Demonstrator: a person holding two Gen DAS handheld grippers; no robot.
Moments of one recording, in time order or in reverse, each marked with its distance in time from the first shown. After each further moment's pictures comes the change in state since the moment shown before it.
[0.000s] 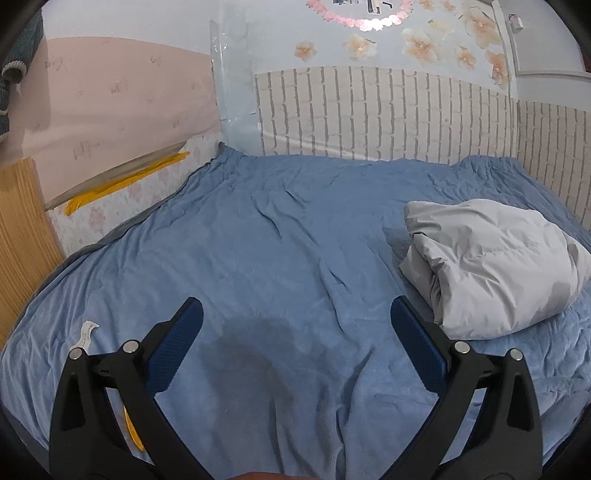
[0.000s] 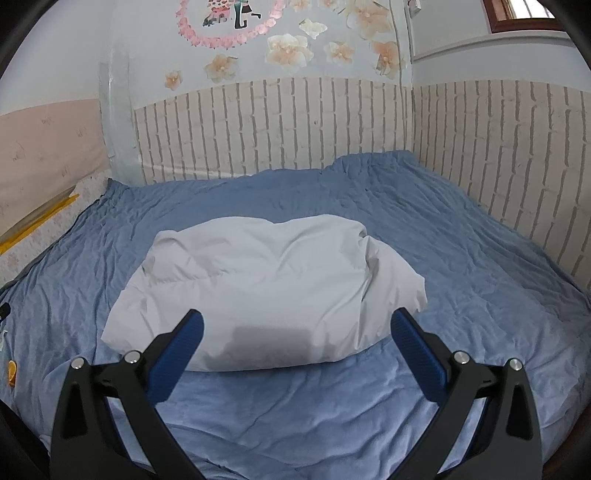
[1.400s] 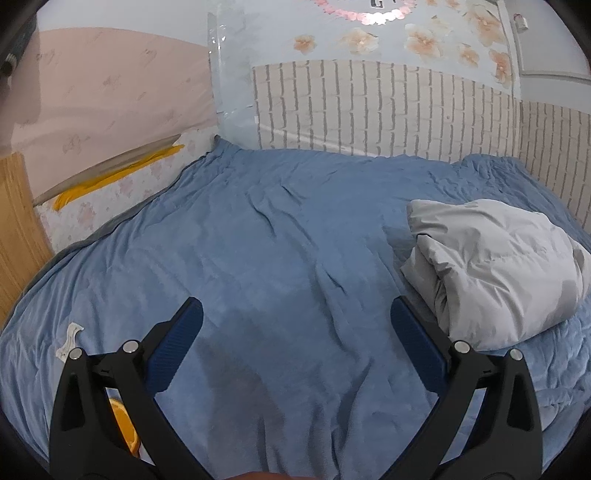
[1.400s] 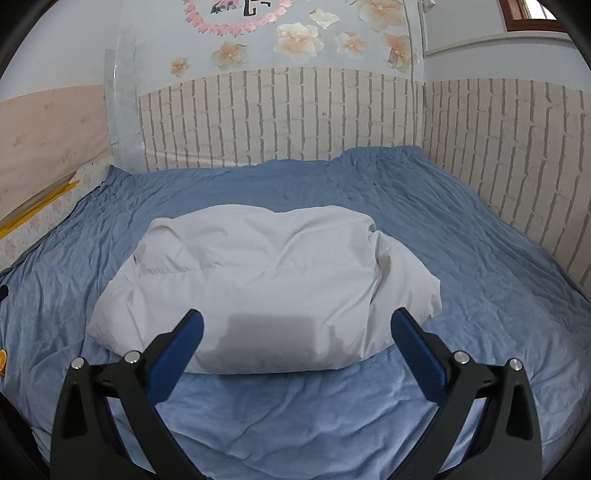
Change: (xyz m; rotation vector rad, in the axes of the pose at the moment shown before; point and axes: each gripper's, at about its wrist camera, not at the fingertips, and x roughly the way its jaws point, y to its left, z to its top) left arm 0.035 -0.007 0.007 -0.022 0.024 -0.008; right arm 0.036 -0.002 0.002 -0.038 0.037 0.013
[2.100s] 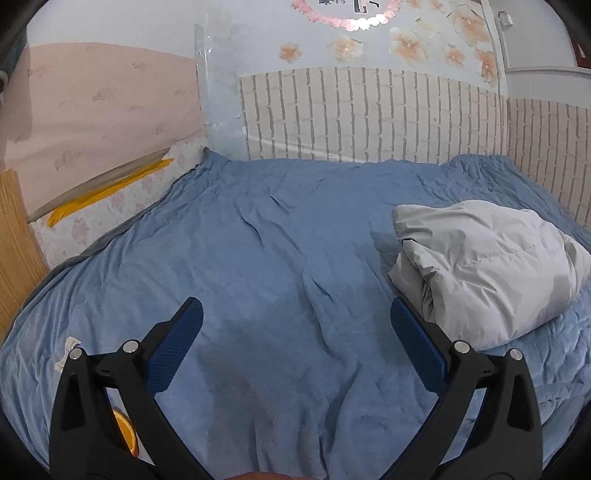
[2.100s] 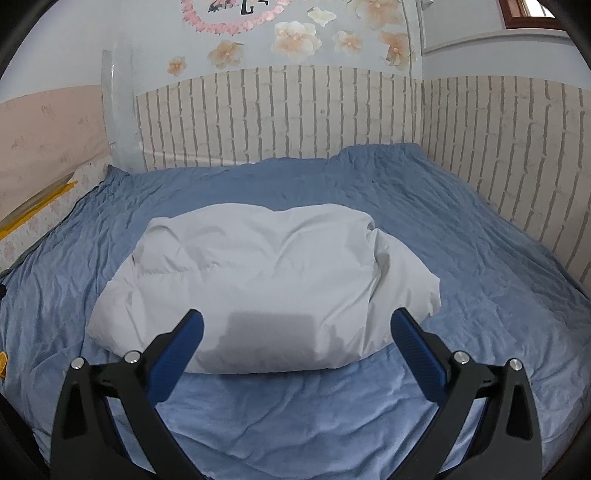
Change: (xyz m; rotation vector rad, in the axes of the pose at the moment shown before) left arm -0.009 -0.015 0.003 0.049 -0.040 -0.033; right arm 0.003 -0.003 0.000 0.002 0.006 0.001
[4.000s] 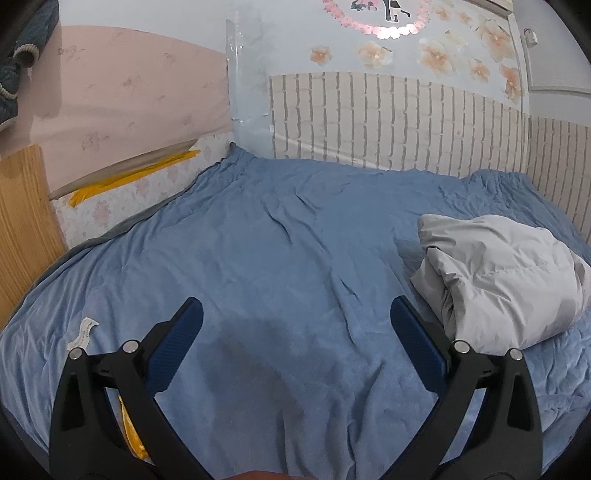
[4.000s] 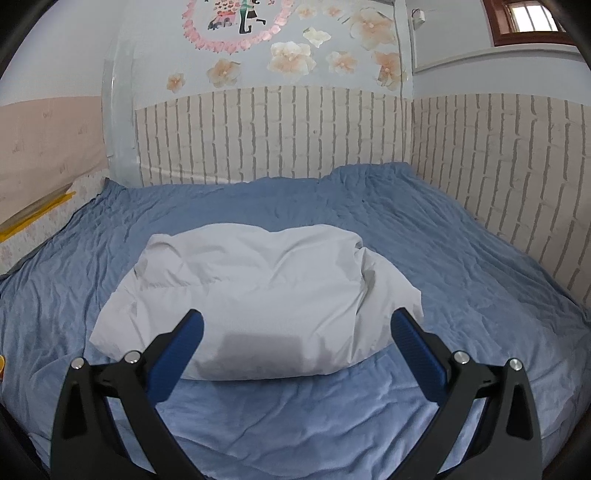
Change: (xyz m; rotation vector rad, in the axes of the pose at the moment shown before) left arm -0.018 0.033 -0.009 -0.089 -0.003 0.063; right arm -0.036 0.001 -0.002 0.002 -0.085 -0.036
